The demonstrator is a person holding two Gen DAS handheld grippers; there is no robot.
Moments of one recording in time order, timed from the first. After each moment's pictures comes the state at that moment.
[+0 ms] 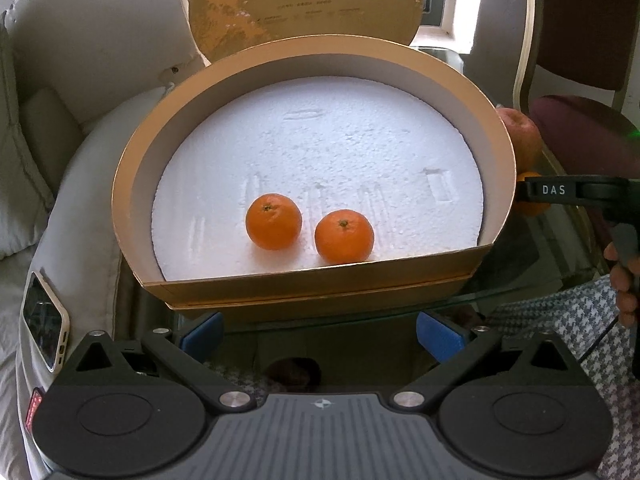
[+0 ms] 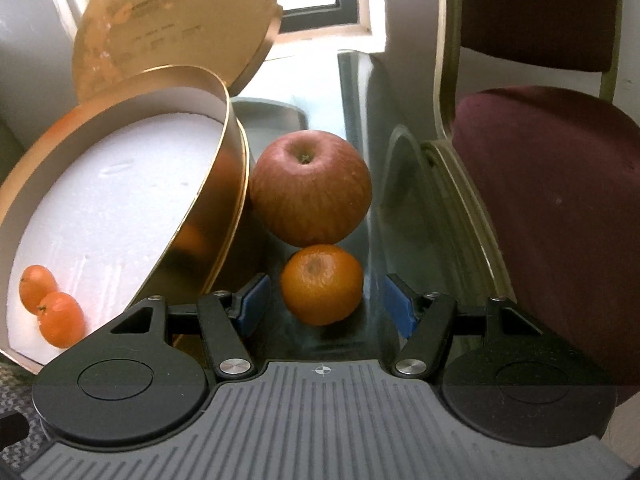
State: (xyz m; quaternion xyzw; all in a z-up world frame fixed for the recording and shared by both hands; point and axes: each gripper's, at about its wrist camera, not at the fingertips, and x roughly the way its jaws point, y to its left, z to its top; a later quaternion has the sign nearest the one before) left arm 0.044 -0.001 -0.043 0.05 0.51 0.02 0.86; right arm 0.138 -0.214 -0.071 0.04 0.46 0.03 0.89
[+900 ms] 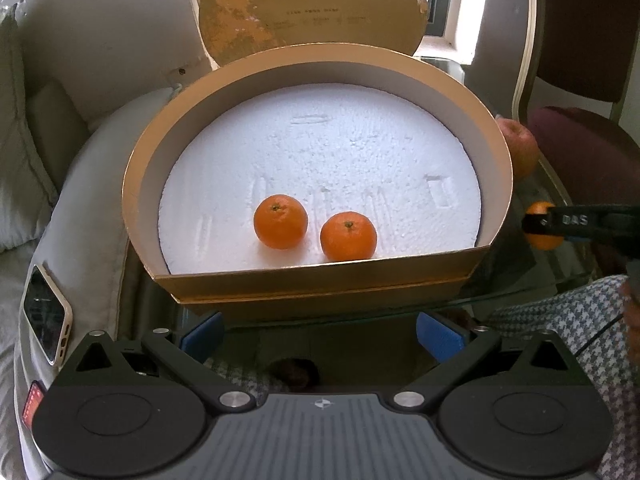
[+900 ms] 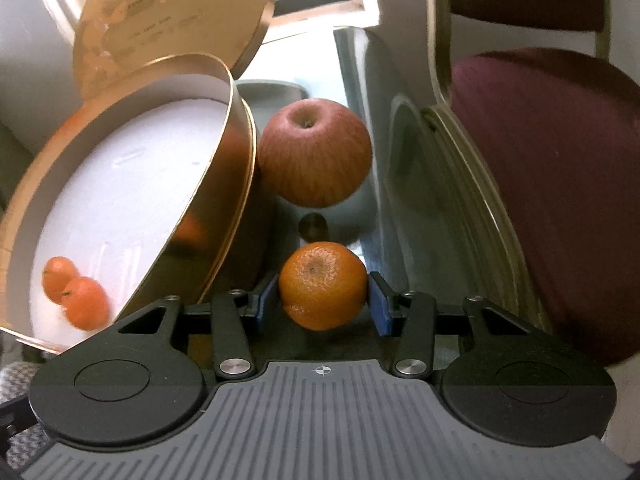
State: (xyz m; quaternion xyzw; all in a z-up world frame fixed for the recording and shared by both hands) left arm 0.032 0.007 -0.035 0.03 0.50 0.02 0.87; right arm 0.118 -0.224 -0.069 0.09 0.49 0.03 0.87
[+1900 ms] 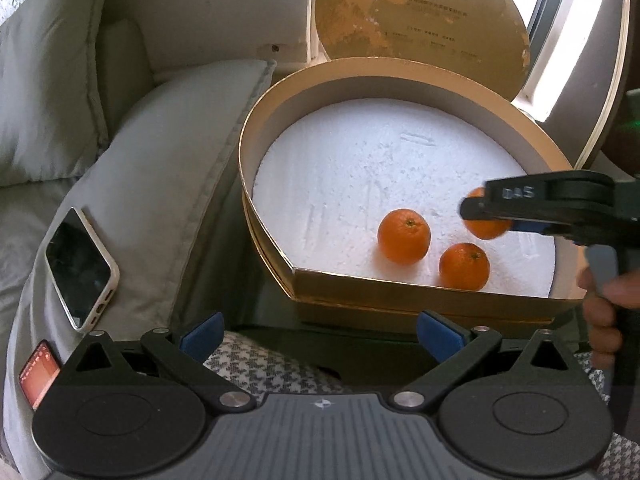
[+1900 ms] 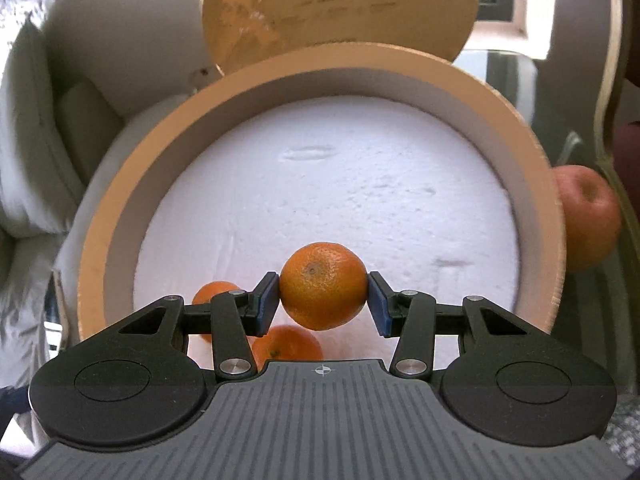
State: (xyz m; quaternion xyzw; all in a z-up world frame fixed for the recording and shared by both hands) left arm 0.032 0.101 -0.038 -0.07 0.48 0.08 0.87; right arm 0.158 -0.061 -0.053 0.05 0.49 0.15 0.86
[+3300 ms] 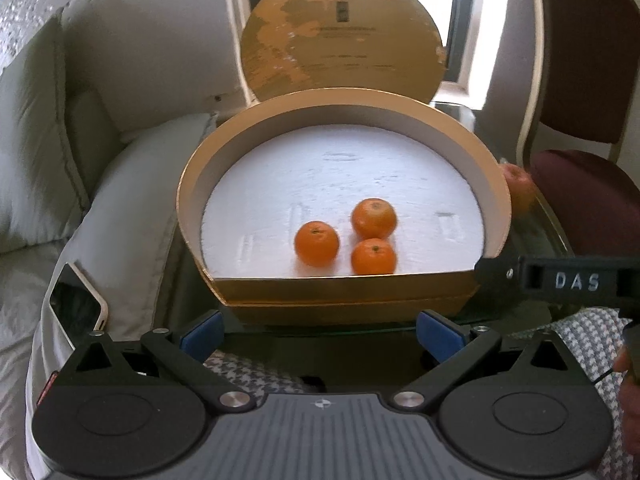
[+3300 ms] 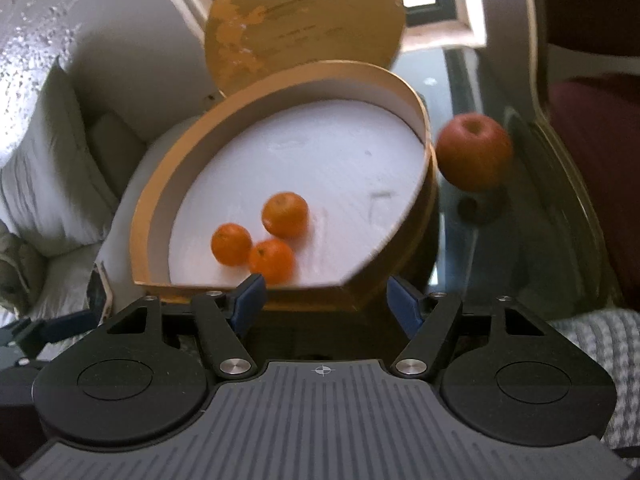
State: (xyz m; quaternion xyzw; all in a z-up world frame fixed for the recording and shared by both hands) left arm 0.000 0.022 0.001 0.02 0.45 0.04 0.89; right arm 0.058 -0.158 -0.008 0.12 0.47 0.14 0.86
